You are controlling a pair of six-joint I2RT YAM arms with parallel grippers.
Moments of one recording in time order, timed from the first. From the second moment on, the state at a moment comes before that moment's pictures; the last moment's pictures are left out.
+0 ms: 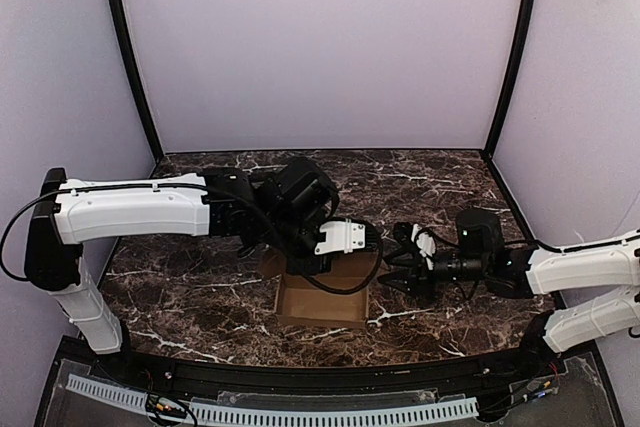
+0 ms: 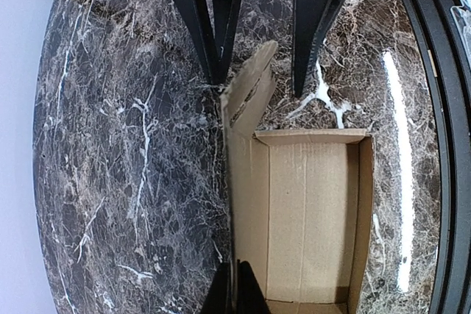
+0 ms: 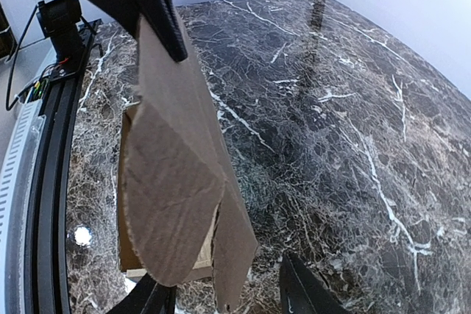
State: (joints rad) left arm -1.15 1.71 1.46 -0.68 -0.08 0.59; right arm 0.78 1.16 0.39 0.32 -0.46 -0.19
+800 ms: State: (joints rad) left arm -1.15 1.71 1.46 -0.68 -0.09 0.54; right arm 0.79 1.17 0.39 0.31 -0.47 -0.21
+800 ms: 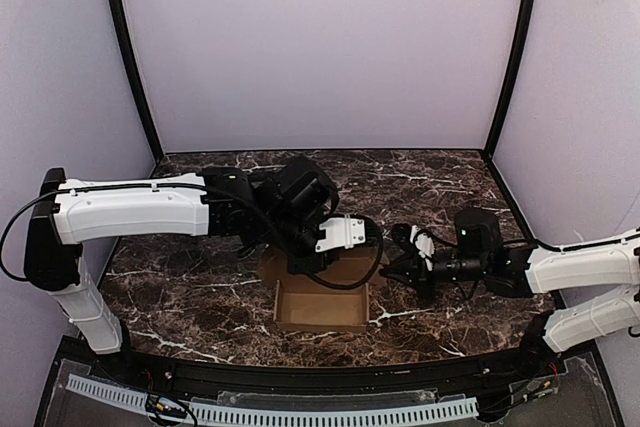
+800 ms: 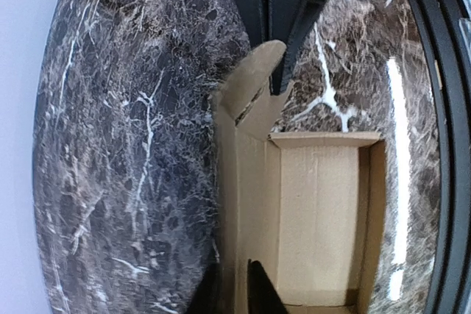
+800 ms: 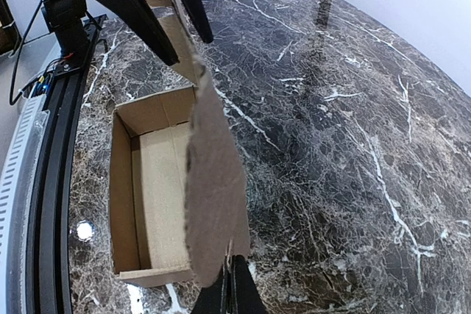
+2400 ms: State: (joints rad) left arm -0.97 0.85 0.46 -0.18 -0.02 -0.19; right arm 0.79 1.09 0.43 0.19 -0.42 -0.19
